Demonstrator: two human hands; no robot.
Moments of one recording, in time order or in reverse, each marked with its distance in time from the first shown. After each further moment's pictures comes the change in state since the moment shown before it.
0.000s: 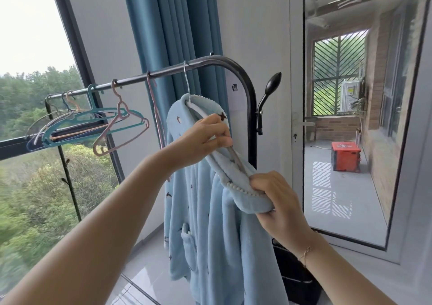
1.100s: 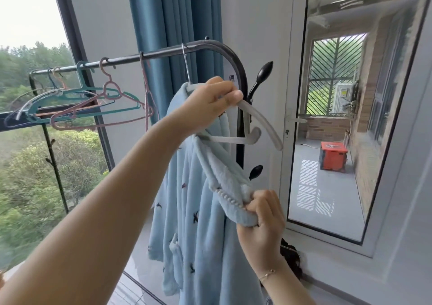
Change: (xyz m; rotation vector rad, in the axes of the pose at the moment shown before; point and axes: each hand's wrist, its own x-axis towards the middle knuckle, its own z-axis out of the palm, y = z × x) left_hand 0.014 0.041 -0.008 -0.054 0.211 -0.027; right_hand -0.041 -0.042 0.028 -0.133 0.345 0.133
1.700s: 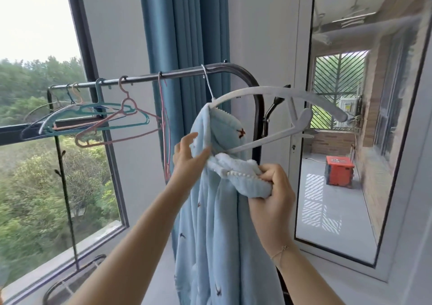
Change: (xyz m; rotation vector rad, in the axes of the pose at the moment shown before) left_hand -0.053 -0.081 0.043 -0.392 0.413 -0.612; right_hand 0.065 0.004 0.027 0.115 -0.011 0.230
